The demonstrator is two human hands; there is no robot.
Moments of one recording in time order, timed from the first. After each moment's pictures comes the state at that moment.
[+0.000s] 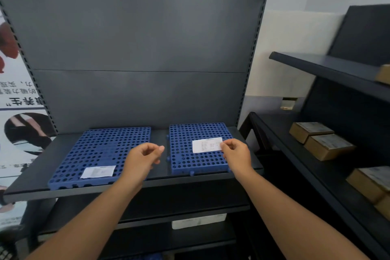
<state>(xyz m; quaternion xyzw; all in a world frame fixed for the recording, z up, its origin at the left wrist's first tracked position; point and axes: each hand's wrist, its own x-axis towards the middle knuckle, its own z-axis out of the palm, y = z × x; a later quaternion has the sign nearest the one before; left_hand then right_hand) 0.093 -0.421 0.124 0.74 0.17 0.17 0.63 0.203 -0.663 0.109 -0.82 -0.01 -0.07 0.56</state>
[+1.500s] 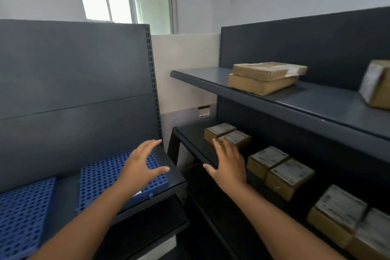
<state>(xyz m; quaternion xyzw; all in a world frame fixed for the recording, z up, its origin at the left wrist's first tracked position) 0.200 -0.624 0.162 0.92 -0.16 0.12 0.34 0.183 -0.898 0.134 -0.96 0.01 -0.23 0.17</state>
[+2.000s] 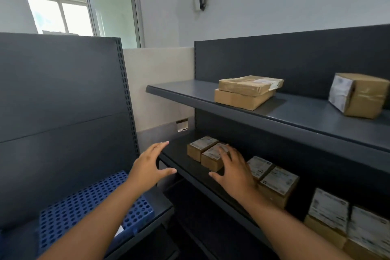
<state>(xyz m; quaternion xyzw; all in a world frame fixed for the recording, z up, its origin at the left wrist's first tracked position) 0.296 -0.677 0.174 0.90 -0.28 0.13 0.30 0.200 -0.941 0.148 -0.96 0.10 -0.22 0.12</state>
